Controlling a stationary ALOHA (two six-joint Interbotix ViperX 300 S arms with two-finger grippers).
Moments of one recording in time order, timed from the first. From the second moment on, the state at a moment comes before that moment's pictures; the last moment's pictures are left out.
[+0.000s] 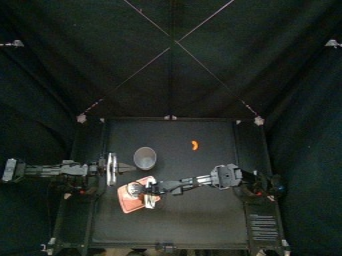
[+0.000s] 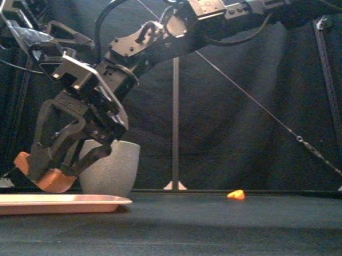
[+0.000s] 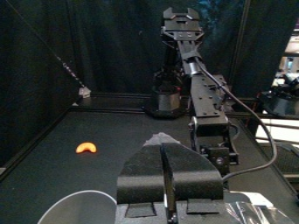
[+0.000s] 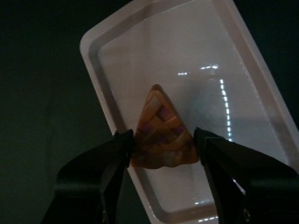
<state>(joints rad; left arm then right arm) 0.08 -0.95 1.21 0.00 -0.30 0.00 0.08 0.65 -0.29 0.05 0.58 0.12</state>
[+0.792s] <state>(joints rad) 0.08 -0.95 1.23 0.00 -0.30 0.00 0.09 0.44 -0.03 0.00 0.36 0.12</state>
